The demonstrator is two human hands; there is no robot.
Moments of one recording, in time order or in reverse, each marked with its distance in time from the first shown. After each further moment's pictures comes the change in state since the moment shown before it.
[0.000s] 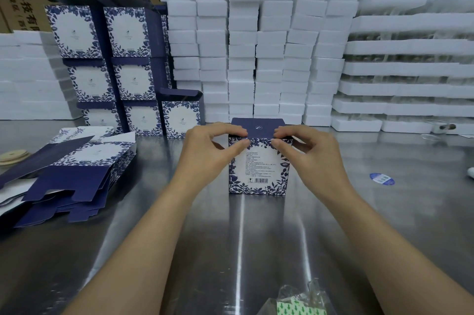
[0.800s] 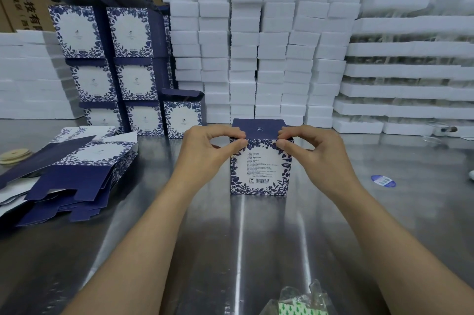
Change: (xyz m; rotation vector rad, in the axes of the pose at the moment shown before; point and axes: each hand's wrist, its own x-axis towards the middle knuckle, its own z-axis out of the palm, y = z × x) left_hand 0.001 -0.003 -0.007 -0.082 -0.017 -0.046; right_hand 0.005 -0.002 -0.013 -0.010 -0.060 0.053
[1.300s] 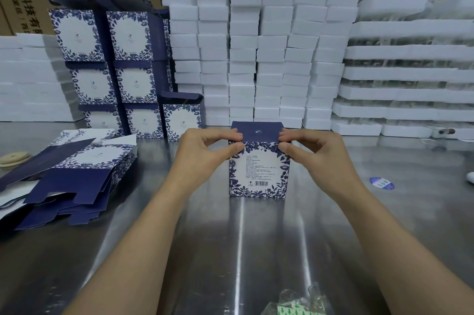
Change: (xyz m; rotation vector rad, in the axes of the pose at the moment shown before) left_hand 0.001 -0.004 -0.006 -0.095 -0.054 -0.040; right_hand 0.002 0.002 -0.006 0.138 -0.023 0.086
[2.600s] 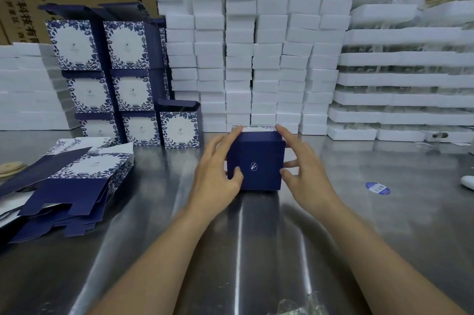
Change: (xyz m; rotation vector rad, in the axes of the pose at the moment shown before) left_hand -0.016 -0.021 0.039 0.435 0.087 0.182; right_hand -0.010 0.024 0.017 -0.376 -0.040 0.004
